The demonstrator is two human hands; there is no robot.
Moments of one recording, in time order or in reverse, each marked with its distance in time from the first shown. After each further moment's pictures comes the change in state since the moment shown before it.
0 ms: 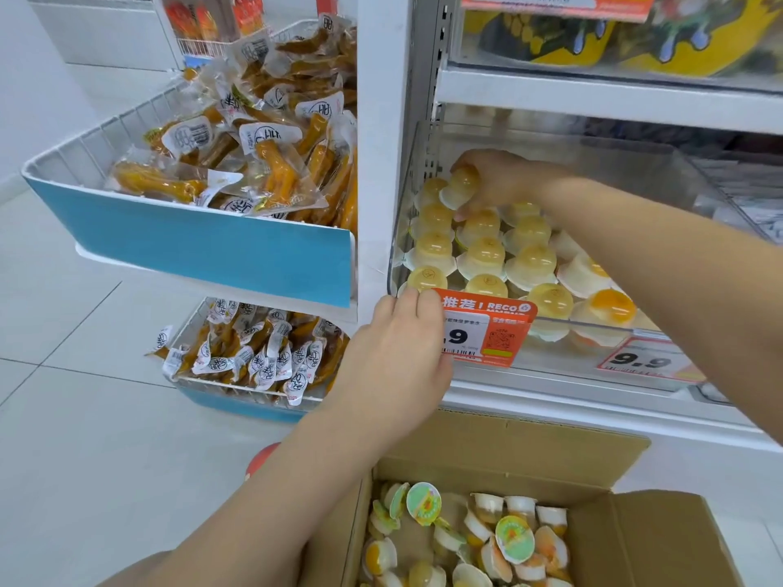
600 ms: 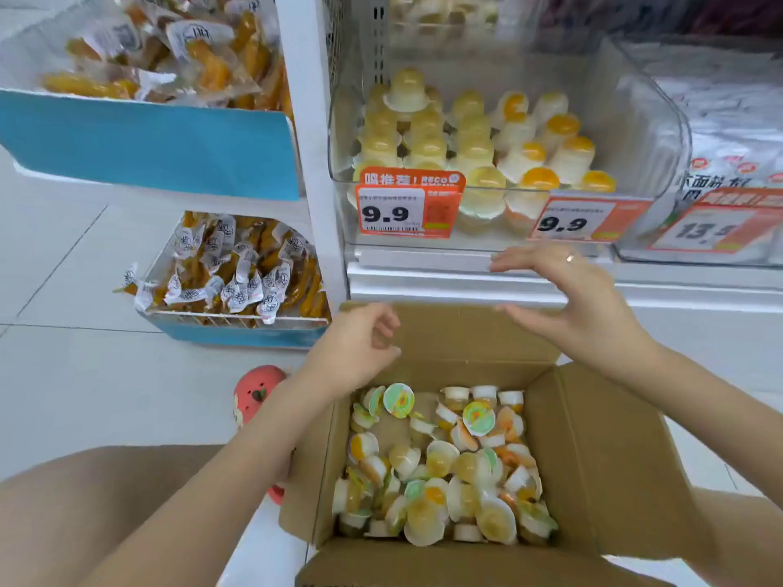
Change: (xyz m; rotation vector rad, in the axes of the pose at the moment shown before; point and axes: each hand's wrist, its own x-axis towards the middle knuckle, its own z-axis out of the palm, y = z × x) left_hand -0.077 -0.012 0.081 -0.530 -0.340 -0.208; right_hand -0.313 0.012 0.105 0.330 0.385 -0.253
